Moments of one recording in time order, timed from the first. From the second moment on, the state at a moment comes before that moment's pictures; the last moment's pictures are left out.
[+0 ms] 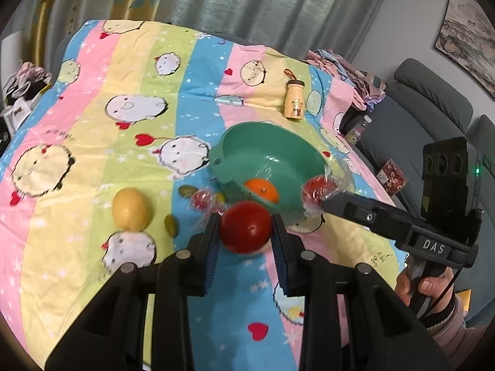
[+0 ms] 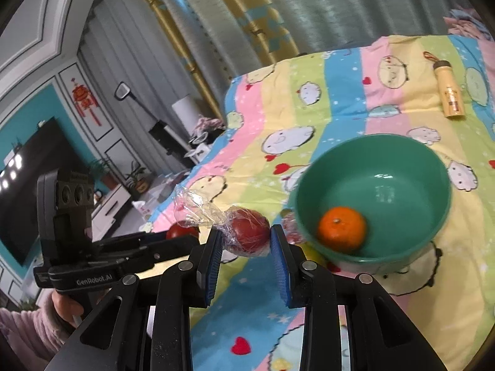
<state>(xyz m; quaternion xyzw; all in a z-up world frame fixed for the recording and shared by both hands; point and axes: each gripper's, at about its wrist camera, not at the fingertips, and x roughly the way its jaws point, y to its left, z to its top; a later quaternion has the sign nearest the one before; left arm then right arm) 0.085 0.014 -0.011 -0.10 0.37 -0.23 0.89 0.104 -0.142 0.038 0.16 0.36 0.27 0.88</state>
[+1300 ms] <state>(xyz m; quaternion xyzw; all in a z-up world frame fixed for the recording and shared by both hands) 0.192 -0.046 -0.033 -0.05 0.41 -0.24 0.88 0.157 -0.200 -0.001 0.17 0.41 0.17 0.88</state>
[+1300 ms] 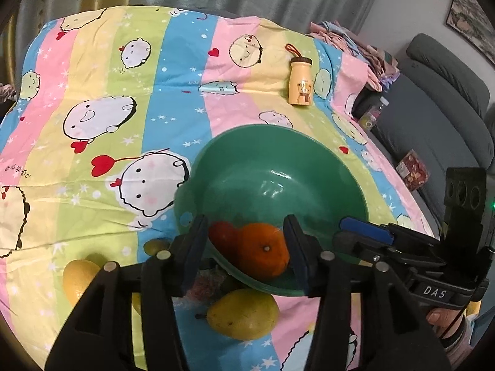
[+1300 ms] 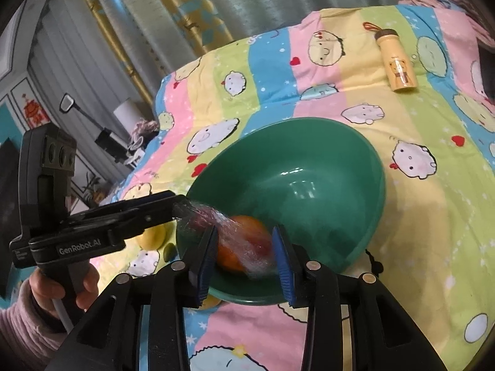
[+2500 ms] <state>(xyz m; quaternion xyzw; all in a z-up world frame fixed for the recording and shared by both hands) 0.072 0.047 -0.074 -0.16 0.45 -0.19 0.86 0.079 -0.145 -0.008 0.14 0.44 0.20 0.86</state>
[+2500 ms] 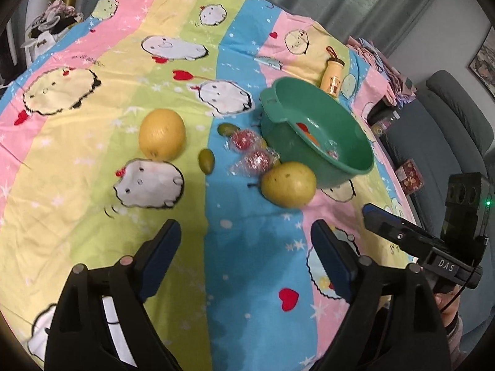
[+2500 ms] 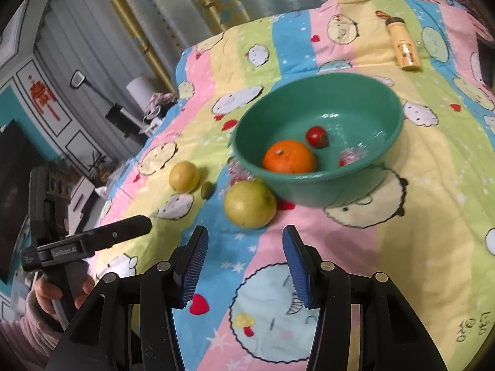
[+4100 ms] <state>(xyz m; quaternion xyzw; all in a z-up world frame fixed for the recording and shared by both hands) 0.126 0.000 -0.093 -0.18 0.46 -0.26 0.83 0.119 -0.116 -0.050 0.09 0.47 0.19 0.86</state>
